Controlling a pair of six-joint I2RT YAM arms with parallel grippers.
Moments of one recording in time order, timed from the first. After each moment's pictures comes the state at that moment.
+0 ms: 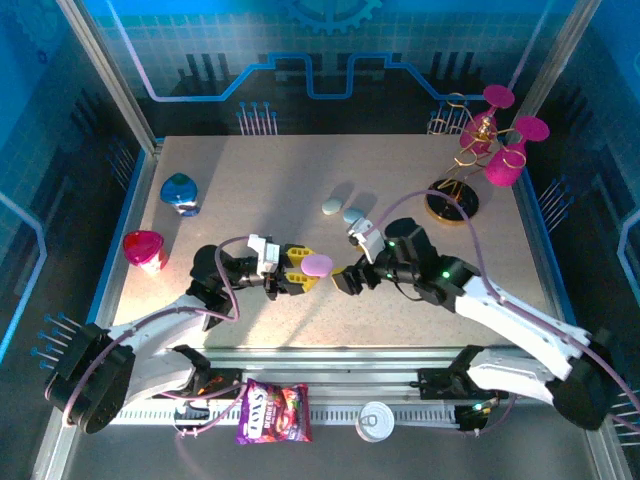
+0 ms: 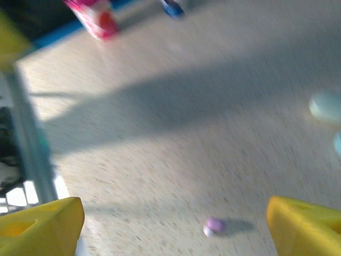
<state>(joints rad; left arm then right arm) -0.50 1.12 0.39 1.01 0.99 -0.18 0.74 1.03 0.81 -0.31 -0.28 -0.01</state>
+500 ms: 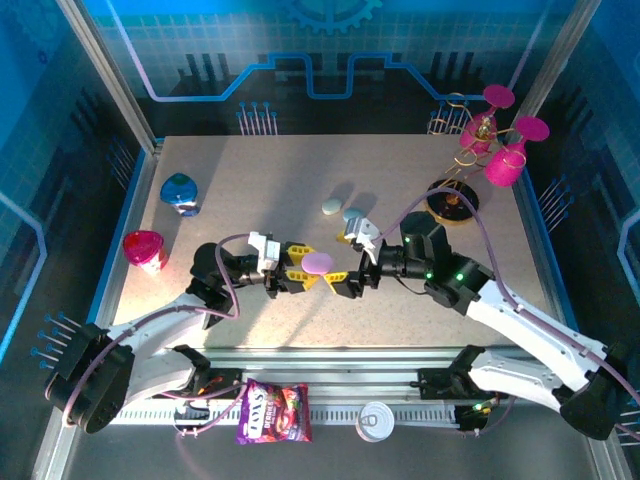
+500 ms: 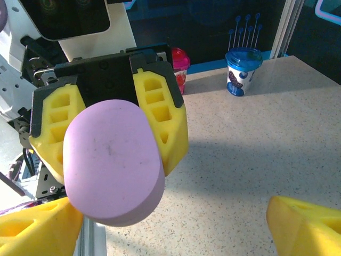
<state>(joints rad) -0.50 1.12 0.40 1.00 1.00 -0.20 0.75 1.01 0.87 -0.23 -0.48 -0.15</state>
